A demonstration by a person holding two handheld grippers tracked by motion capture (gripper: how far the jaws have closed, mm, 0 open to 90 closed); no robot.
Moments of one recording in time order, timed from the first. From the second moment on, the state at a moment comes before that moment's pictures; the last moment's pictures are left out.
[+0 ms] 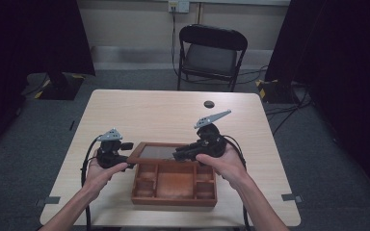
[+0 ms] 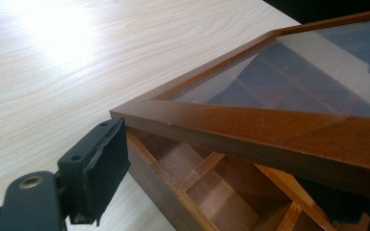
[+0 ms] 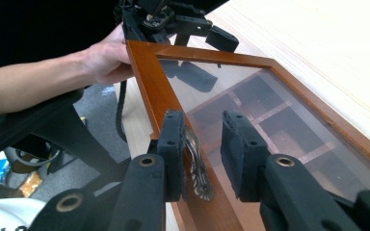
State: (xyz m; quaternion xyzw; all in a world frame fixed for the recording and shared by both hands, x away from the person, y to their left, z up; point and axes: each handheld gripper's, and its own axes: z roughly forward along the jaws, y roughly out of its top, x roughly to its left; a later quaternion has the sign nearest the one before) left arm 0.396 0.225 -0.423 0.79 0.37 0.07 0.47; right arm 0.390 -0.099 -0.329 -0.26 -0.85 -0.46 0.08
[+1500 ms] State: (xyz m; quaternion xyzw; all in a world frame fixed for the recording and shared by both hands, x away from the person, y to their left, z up) left arm 0.407 0.267 -0.444 0.80 0.42 0.08 0.42; right arm 0.378 -0.089 -0.343 -0.23 -0.87 -0.42 0.09
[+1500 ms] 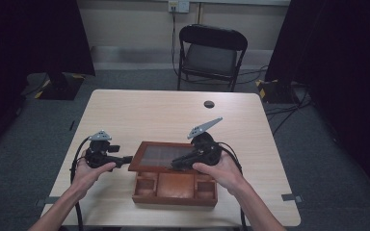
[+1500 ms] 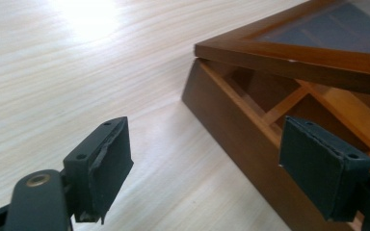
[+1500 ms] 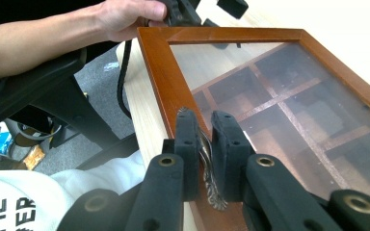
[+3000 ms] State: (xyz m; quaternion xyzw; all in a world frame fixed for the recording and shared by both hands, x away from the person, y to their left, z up) left arm 0.412 0.271 -0.448 0.80 0.43 0.08 0.42; right arm 0.354 -0.080 -0.414 -0.22 -0.90 -0.35 0.10
